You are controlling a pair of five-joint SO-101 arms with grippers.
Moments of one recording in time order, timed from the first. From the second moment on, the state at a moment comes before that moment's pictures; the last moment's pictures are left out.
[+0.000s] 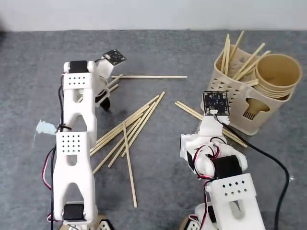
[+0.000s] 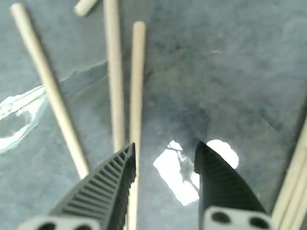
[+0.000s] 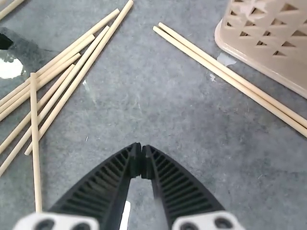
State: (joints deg) left arm -6.3 67.9 -71.4 99.7 -35.0; right arm -15.2 -57.3 57.2 63.6 -13.2
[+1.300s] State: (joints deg) left arm -12.3 71.9 -72.3 99.5 -48.0; right arm -15.2 -57.3 57.2 63.6 -13.2
